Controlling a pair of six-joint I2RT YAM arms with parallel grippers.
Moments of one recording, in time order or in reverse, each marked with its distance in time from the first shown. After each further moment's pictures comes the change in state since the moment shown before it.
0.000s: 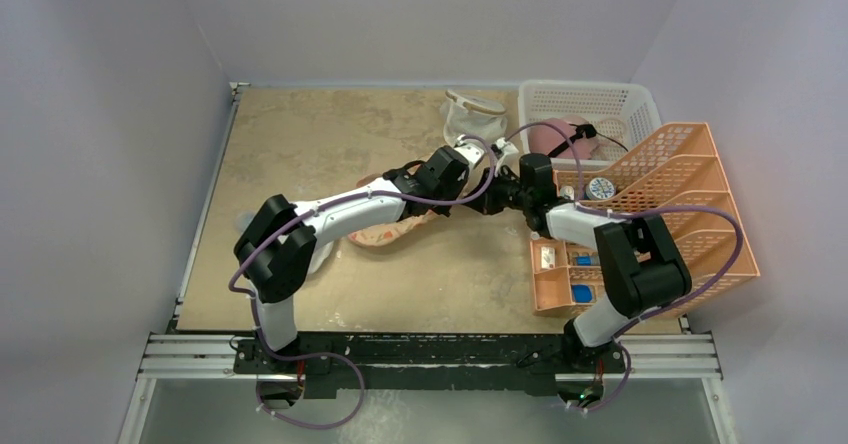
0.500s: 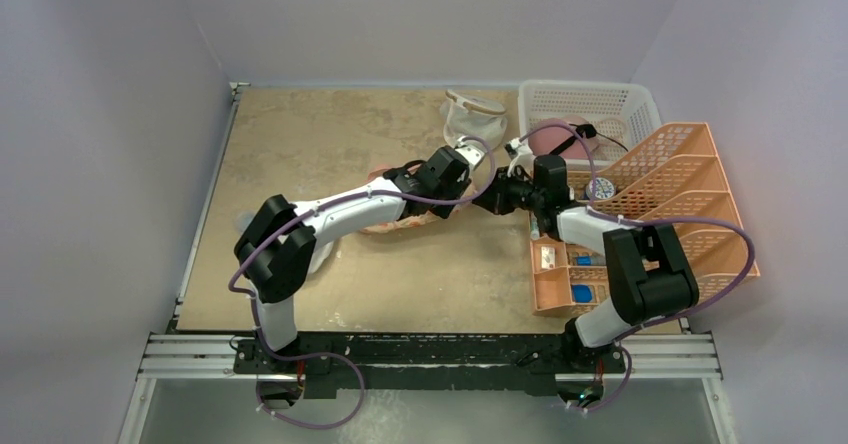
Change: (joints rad) left arm -0.002 0.001 0.011 -0.031 0.006 0.005; right arm -0.081 -0.056 -0.026 -0.042 -0.020 -0.039
